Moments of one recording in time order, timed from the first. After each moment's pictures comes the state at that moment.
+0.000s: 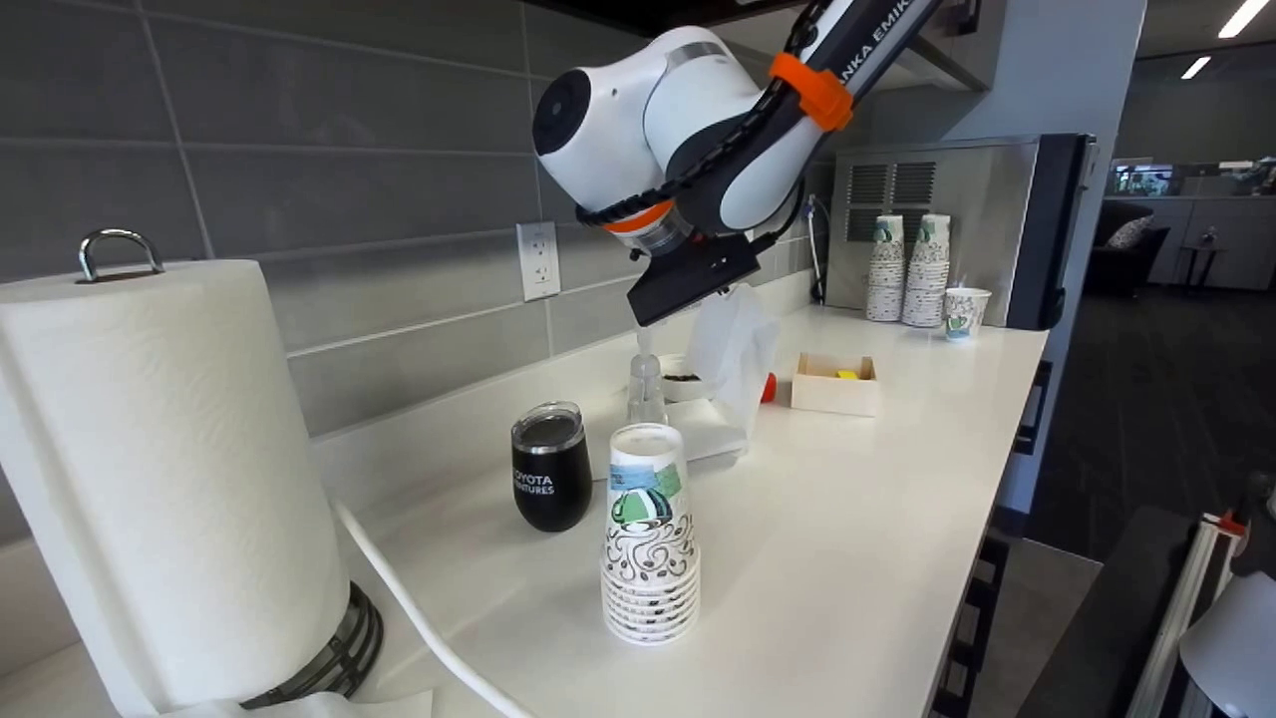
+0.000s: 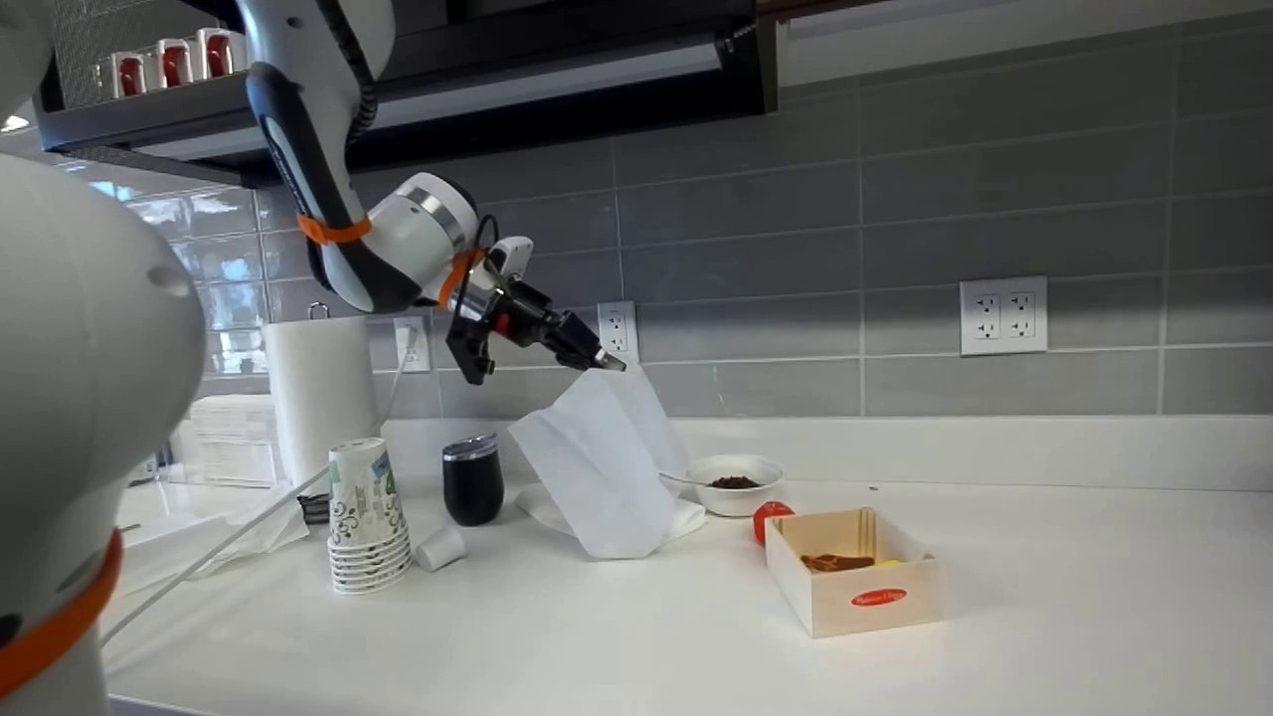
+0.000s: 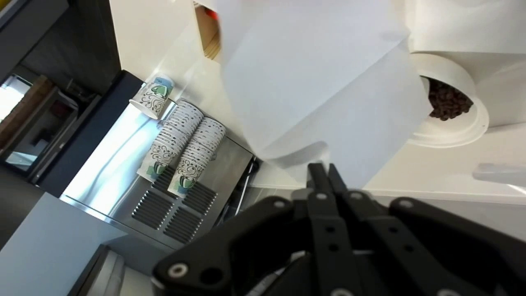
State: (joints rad) arm 0.27 0.16 0.17 -2.13 -1.09 1.84 1.69
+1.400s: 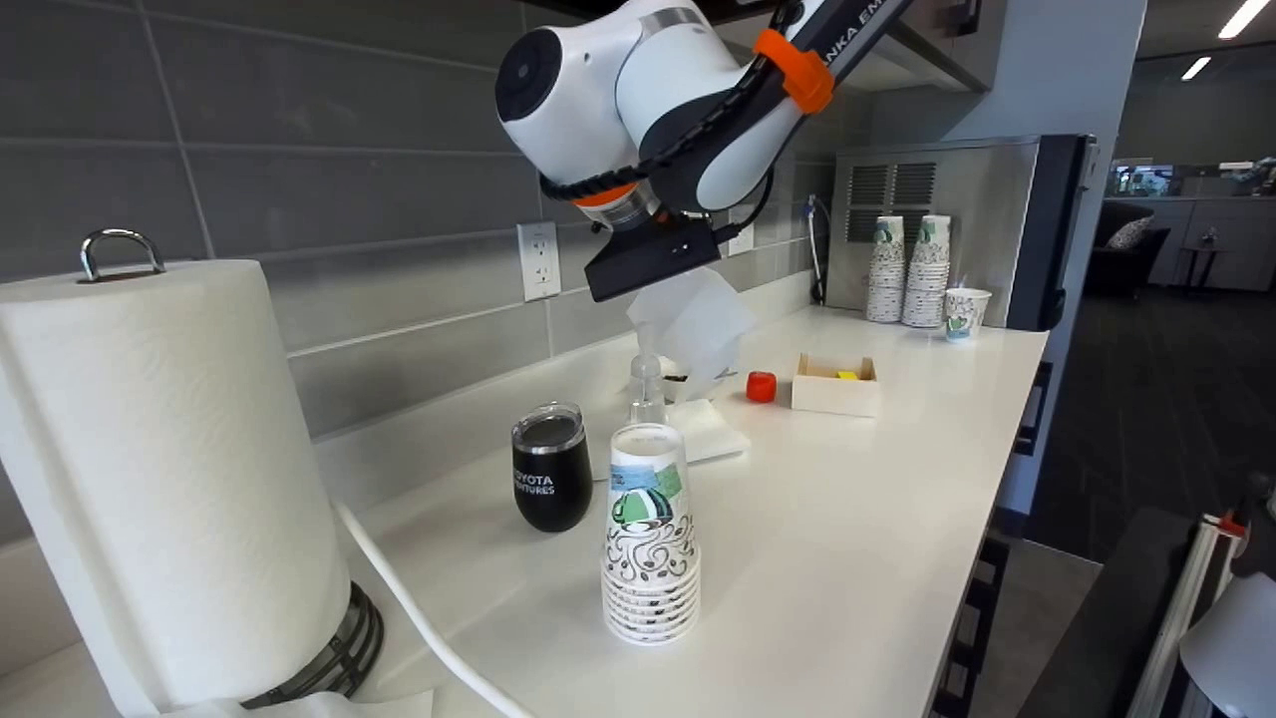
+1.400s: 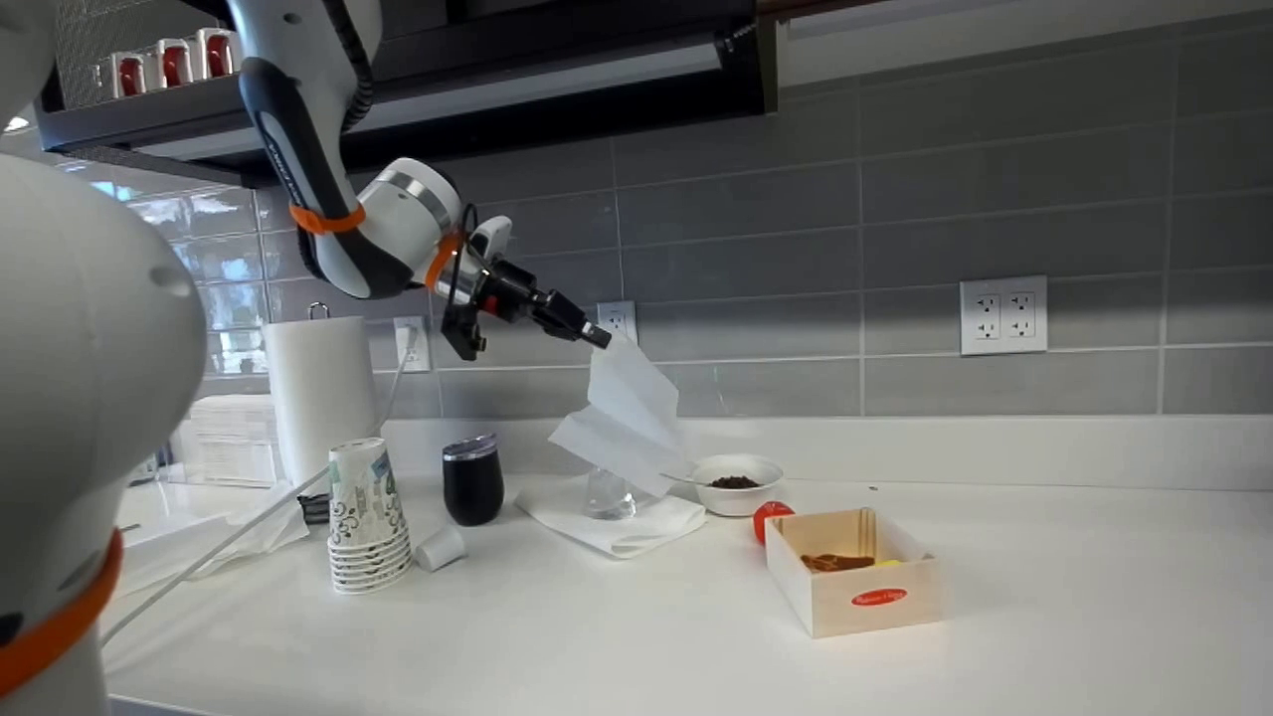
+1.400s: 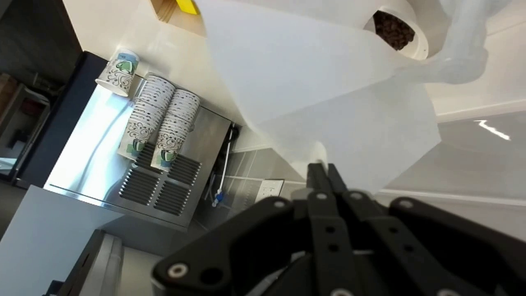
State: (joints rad) arm 0.28 0.17 0.22 -2.05 -1.17 1.84 1.80
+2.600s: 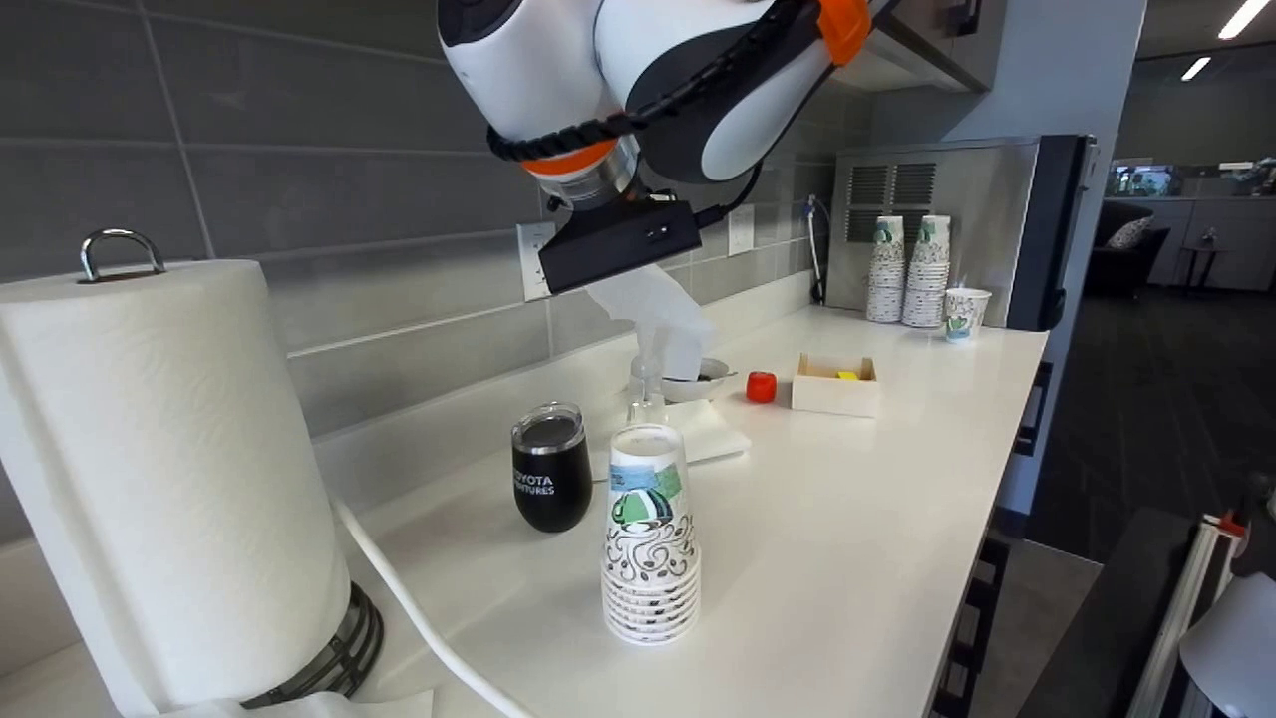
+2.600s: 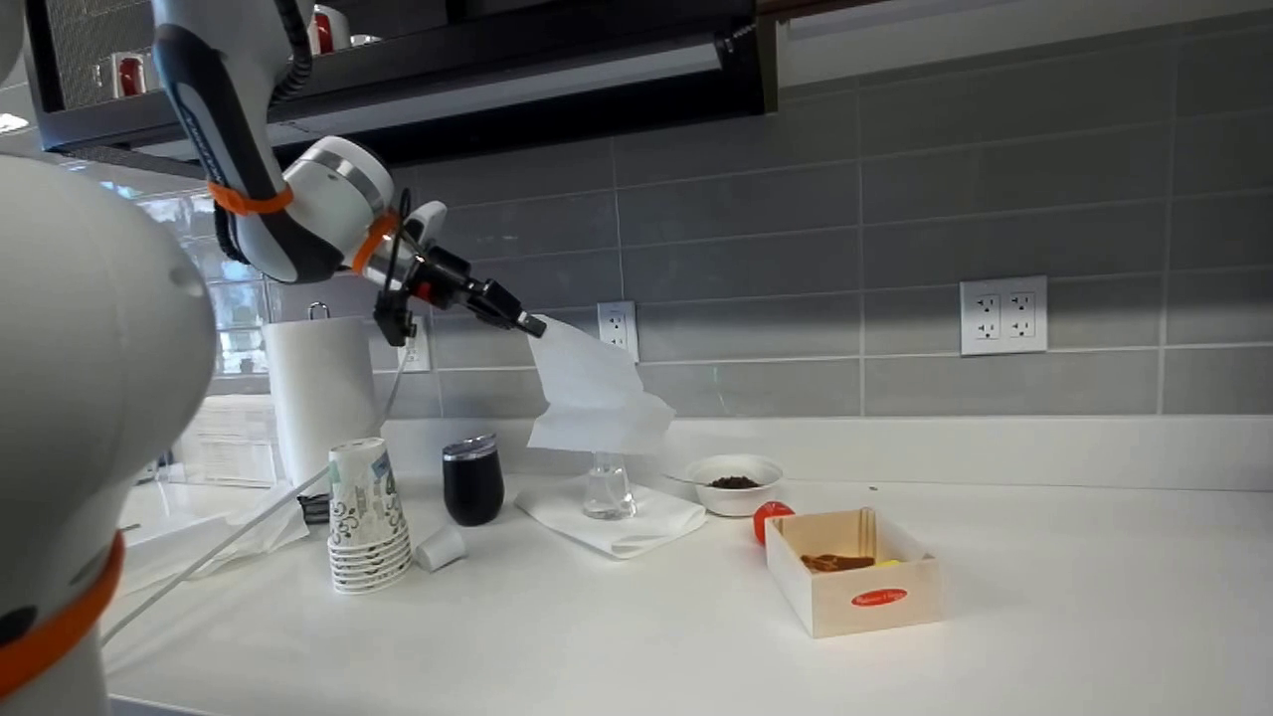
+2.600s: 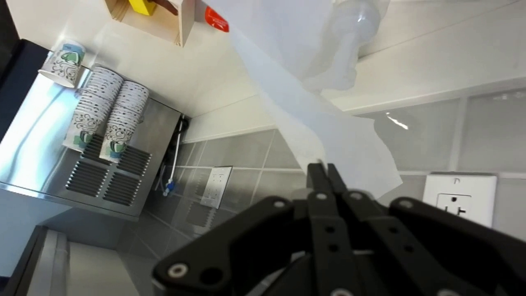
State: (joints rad) arm 0.33 0.10 0.32 -2.09 -1.14 1.87 1.79
